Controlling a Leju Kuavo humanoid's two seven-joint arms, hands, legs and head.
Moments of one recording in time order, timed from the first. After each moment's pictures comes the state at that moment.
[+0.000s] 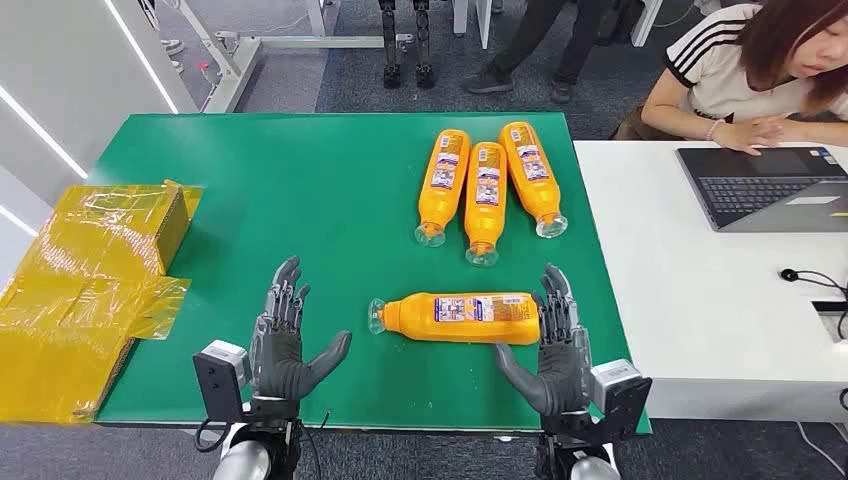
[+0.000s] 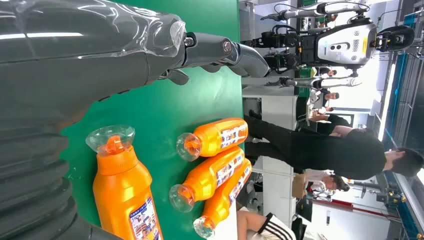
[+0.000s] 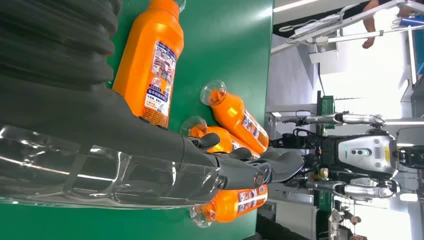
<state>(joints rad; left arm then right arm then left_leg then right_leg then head) 0.02 -0.16 -0.39 -1.50 -0.03 0.30 -0.59 0.11 0.20 0.25 -1.63 -0.02 -0.03 -0.48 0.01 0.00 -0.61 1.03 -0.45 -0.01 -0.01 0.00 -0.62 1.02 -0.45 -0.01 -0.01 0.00</state>
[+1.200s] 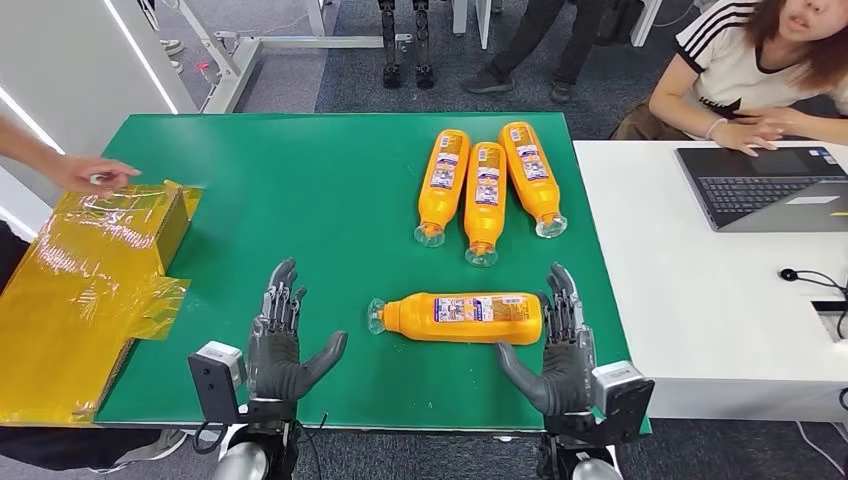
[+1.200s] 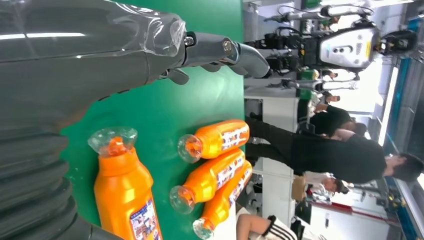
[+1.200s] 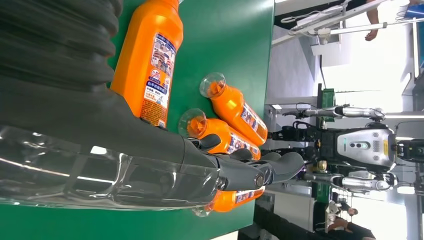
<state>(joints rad) 0.03 -0.16 -0.38 -1.51 -0.01 0.31 -0.60 0.12 0.19 0.26 -1.65 0.00 -0.07 -0.48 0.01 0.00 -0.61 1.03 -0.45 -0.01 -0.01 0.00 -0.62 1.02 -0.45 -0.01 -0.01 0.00</state>
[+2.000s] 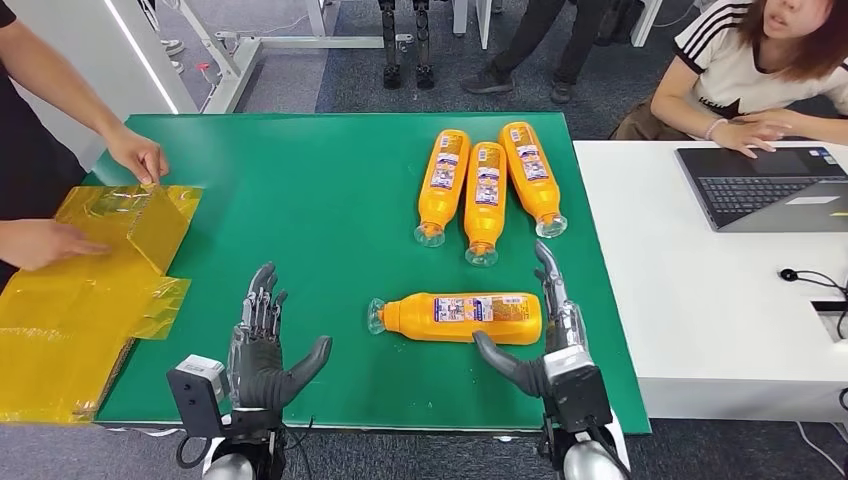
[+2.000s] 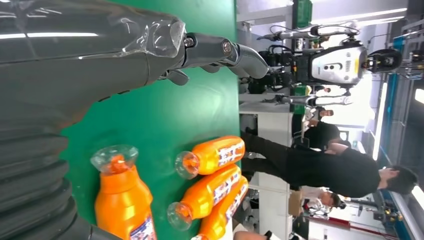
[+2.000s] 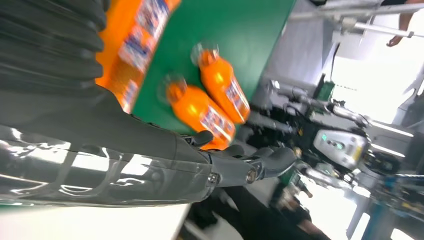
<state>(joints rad) 0.07 -0.16 -0.35 -1.57 -0.06 0.31 -0.60 0.03 0.14 0.29 -1.68 0.36 -0.14 -0.39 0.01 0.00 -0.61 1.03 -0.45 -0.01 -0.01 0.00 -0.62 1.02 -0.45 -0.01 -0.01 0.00</state>
